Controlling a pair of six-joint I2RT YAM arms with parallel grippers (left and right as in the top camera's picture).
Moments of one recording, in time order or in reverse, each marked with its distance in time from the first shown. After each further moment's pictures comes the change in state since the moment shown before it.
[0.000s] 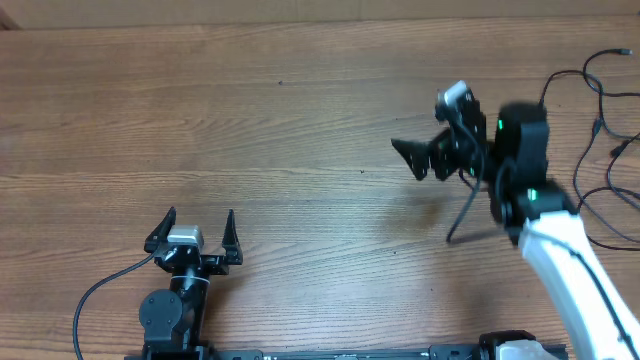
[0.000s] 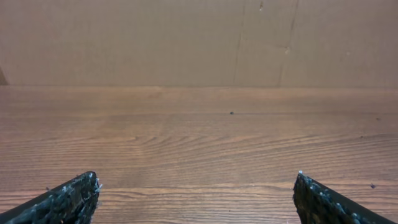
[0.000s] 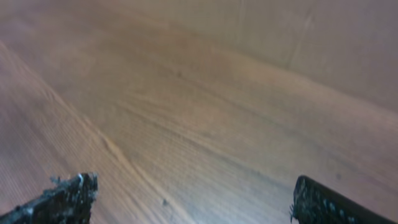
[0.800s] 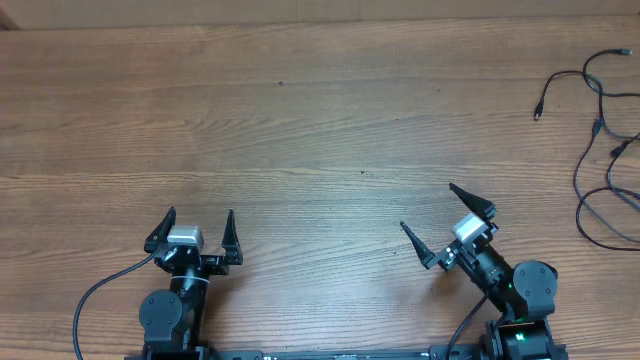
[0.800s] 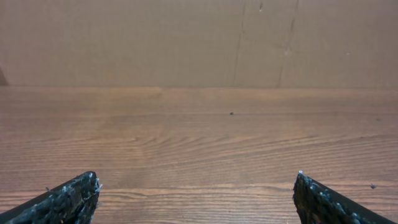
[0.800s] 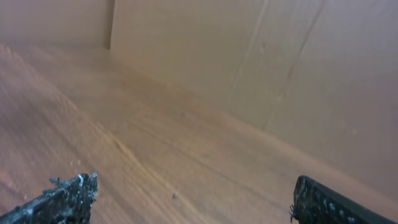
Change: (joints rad) left arm 0.000 -0.003 0.000 0.000 0.000 0.000; right arm 0.000 -0.804 -0.797 0.499 0.001 -0.001
